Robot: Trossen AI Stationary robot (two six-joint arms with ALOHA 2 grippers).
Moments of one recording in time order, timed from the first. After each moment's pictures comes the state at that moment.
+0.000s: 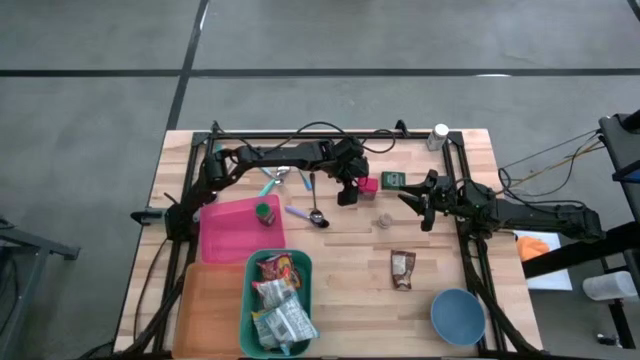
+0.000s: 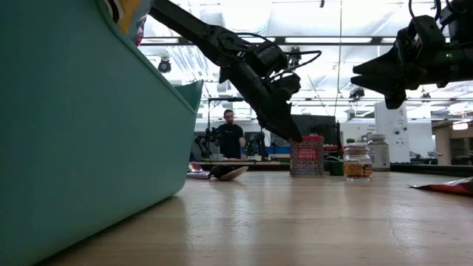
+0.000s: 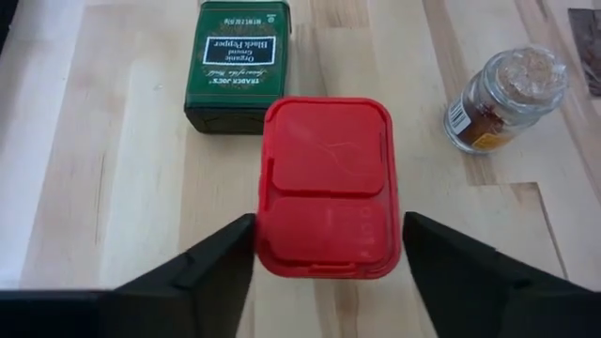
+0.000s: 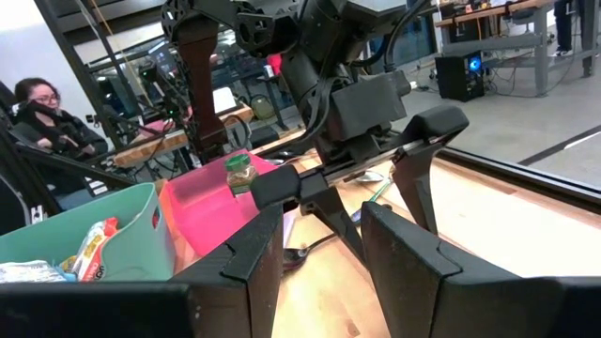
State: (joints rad) left arm 0.32 2.27 1.83 -0.46 0.24 0.31; right arm -0.17 0.29 0.02 0.27 0.11 0.34
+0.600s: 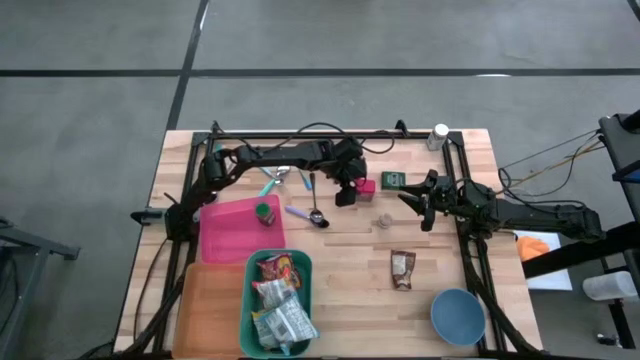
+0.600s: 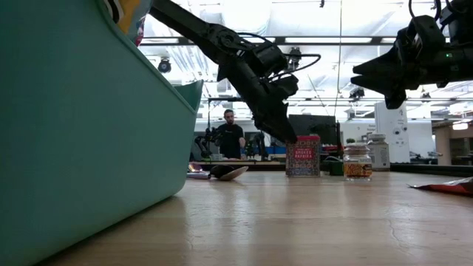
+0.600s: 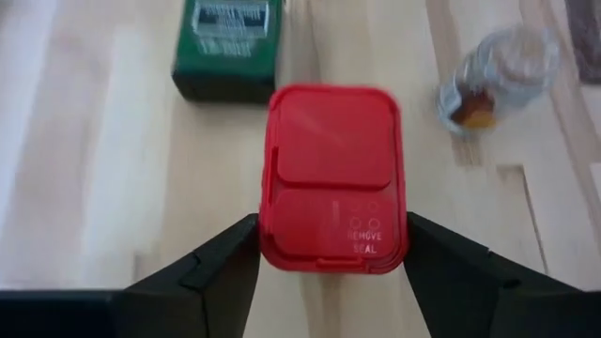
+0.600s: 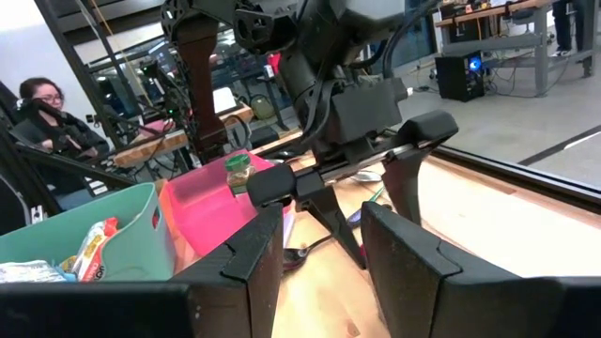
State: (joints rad) left arm 0.32 2.27 1.83 -0.54 0.24 0.28; right arm -0.17 0.29 0.02 0.27 0.11 0.34
